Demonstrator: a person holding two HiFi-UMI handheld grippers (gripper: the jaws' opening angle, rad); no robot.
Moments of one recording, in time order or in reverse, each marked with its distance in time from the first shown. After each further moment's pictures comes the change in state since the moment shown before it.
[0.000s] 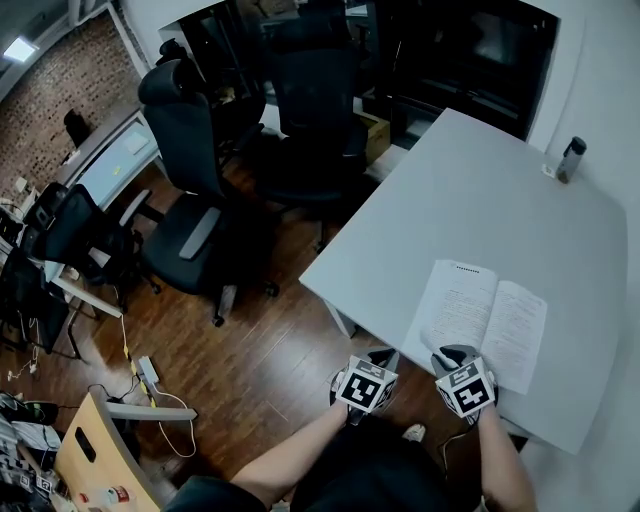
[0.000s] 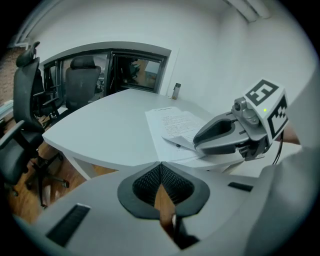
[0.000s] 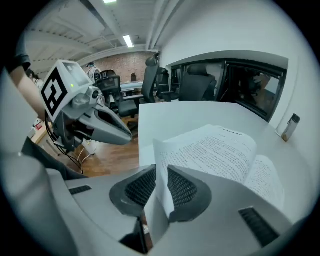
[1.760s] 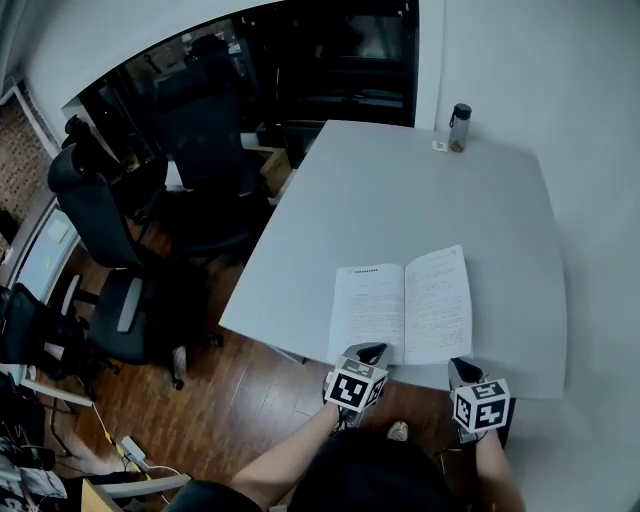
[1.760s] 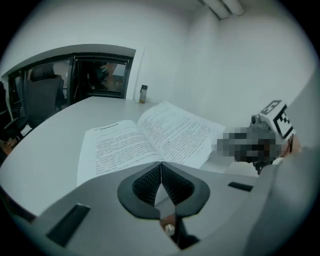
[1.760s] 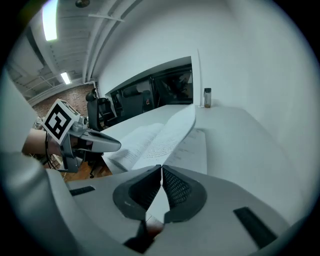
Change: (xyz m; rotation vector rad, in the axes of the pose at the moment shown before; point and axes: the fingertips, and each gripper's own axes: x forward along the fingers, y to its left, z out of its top) left arm 0.062 -0.124 0.058 0.212 -0.034 -0.228; right arm -0.146 -0.076 -0.129 0.600 -0.186 -0.413
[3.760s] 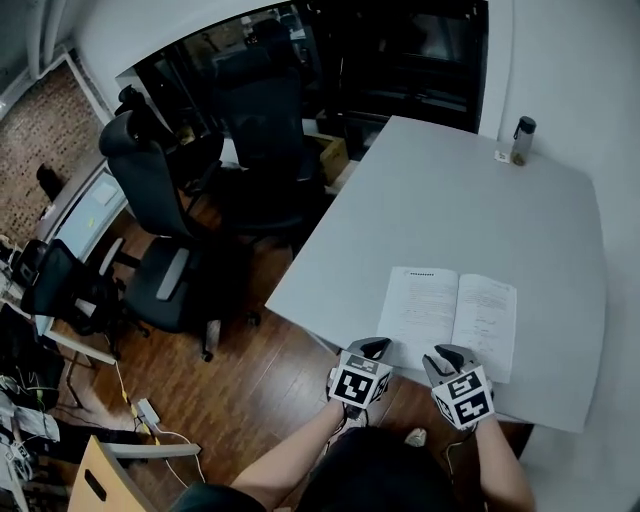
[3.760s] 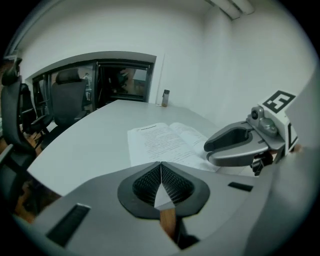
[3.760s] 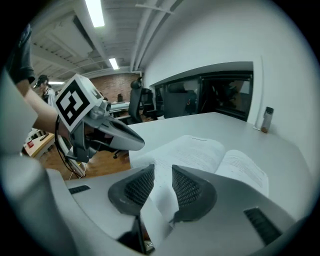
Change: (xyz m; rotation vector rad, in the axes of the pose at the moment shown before) left arm -0.059 0.066 -0.005 -0.085 -0.026 0.192; right arm 0.057 0.131 0.055 -0.402 -0.009 0.334
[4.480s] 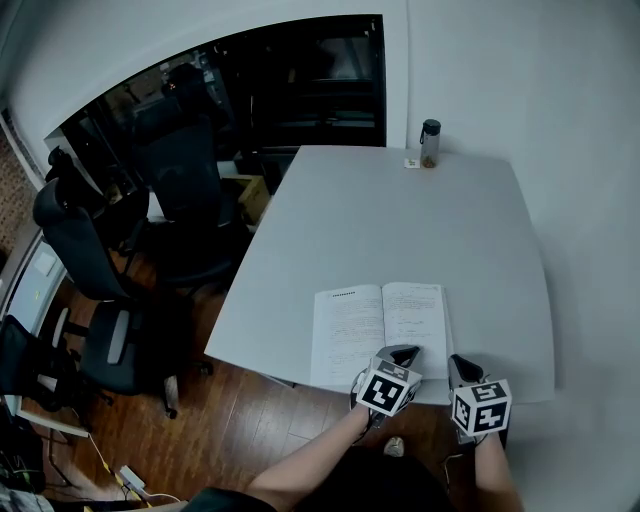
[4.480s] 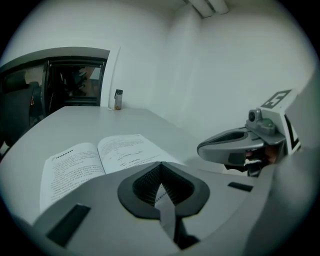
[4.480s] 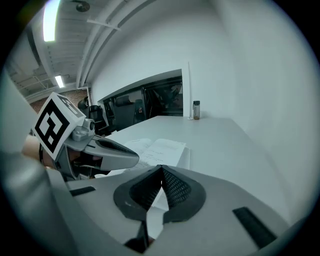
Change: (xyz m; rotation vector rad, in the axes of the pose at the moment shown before) left arm 0.077 -0.180 0.055 0.217 0.006 -0.350; right arm -0.132 -0.112 -0.064 0.408 -0.083 -0.448
